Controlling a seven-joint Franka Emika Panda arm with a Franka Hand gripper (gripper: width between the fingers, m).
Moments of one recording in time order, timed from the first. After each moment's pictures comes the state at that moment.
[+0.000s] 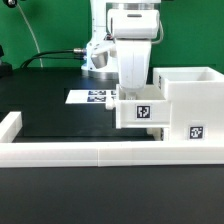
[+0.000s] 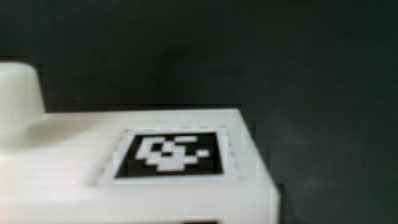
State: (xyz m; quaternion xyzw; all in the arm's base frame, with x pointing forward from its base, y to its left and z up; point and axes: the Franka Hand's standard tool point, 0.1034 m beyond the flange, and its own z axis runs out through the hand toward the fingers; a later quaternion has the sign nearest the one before) arm 0.535 0.007 0.055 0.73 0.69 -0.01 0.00
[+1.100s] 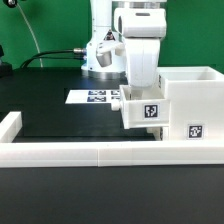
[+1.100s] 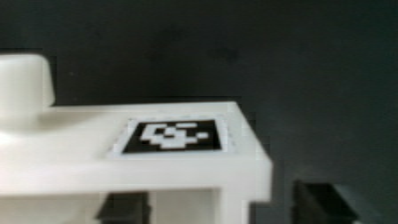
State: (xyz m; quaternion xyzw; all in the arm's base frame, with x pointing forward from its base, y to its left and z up) arm 0.535 0.014 0.063 0.71 0.70 -0.01 0.01
